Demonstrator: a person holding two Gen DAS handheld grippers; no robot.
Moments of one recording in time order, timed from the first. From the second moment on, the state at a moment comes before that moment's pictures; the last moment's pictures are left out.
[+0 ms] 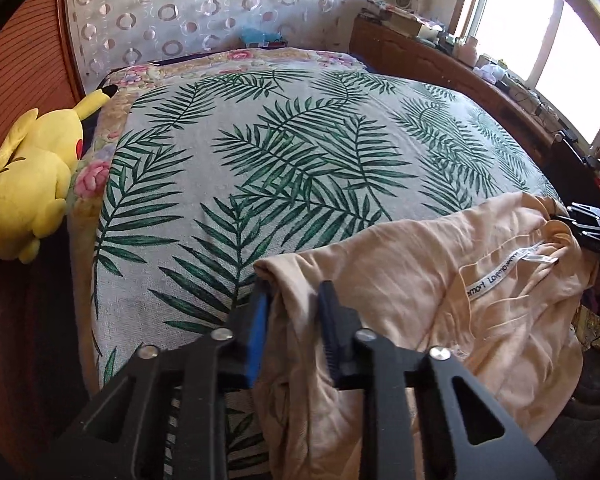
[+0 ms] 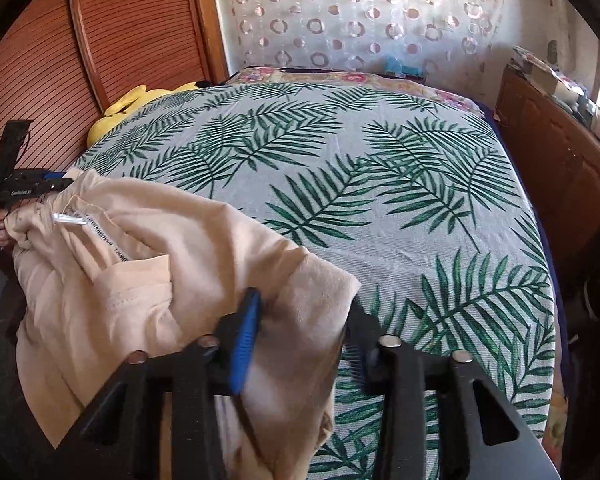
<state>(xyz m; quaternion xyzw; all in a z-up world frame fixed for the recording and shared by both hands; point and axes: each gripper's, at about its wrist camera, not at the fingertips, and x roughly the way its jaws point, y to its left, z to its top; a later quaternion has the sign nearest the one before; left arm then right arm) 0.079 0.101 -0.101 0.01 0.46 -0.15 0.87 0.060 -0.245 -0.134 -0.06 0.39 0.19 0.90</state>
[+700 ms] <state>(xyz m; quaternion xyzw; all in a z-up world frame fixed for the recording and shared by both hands) -0.025 0.111 0.084 -0.10 0.20 -0.23 0.95 -0.043 -0.275 0.024 -0.02 0.19 0.20 0.96</state>
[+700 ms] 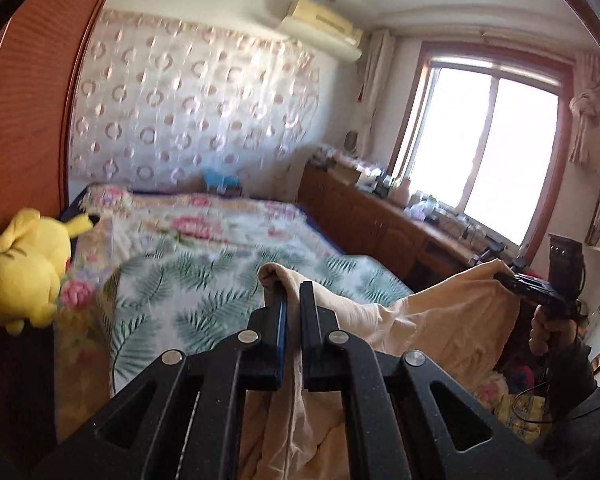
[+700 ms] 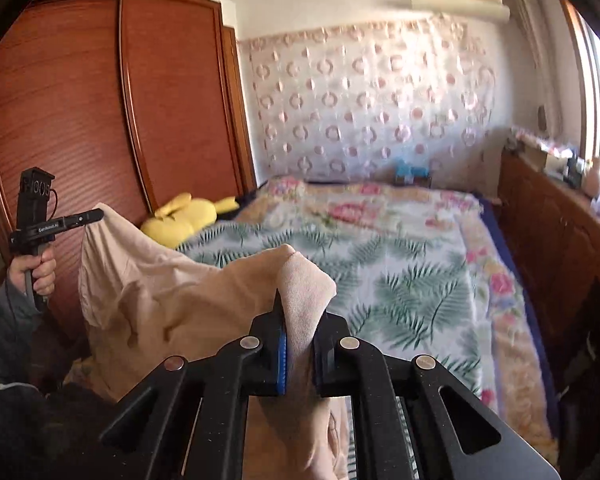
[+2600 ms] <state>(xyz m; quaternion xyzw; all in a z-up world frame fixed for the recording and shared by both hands) 0.278 0.082 0.059 0.03 0.22 -0.06 0.97 0.266 -0.216 -0.002 -0.14 0.24 0.11 0.95</state>
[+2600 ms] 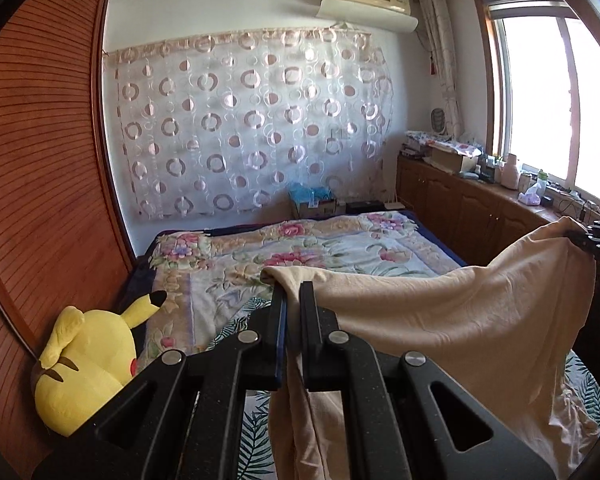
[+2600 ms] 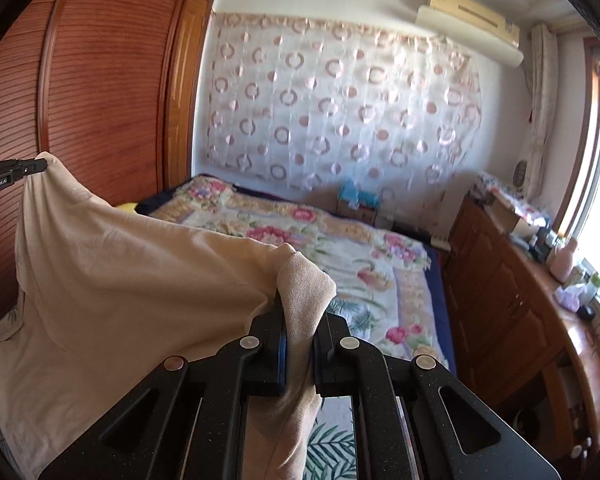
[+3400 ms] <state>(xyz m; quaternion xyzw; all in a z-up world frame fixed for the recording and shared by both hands) 0.404 0.074 -0.060 0.01 0.38 -0.09 0.92 0.420 -0.224 -0.021 -0.09 0.39 0.12 0.91</state>
